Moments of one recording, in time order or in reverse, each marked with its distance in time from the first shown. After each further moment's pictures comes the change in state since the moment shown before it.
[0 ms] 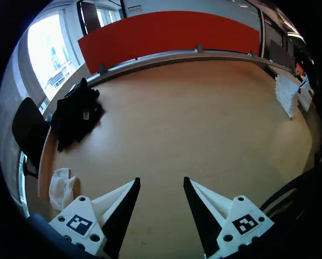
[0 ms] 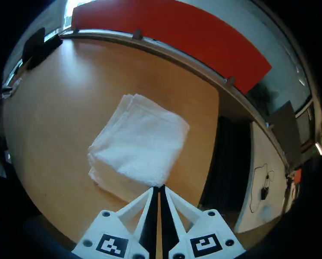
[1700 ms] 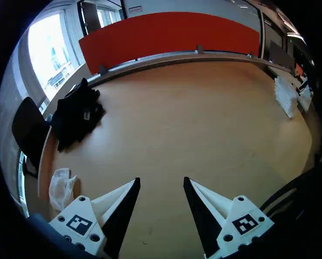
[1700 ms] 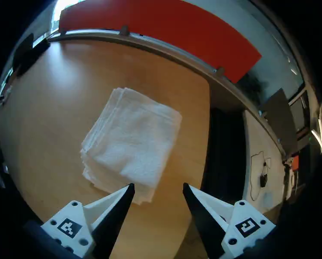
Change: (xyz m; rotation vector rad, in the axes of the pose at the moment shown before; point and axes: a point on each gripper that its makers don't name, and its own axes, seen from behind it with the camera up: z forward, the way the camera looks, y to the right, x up) left arm -0.001 -0.005 0.000 -0.004 0.011 -0.005; right arm -0.010 -0.007 0.006 -0.070 -0.019 0.081
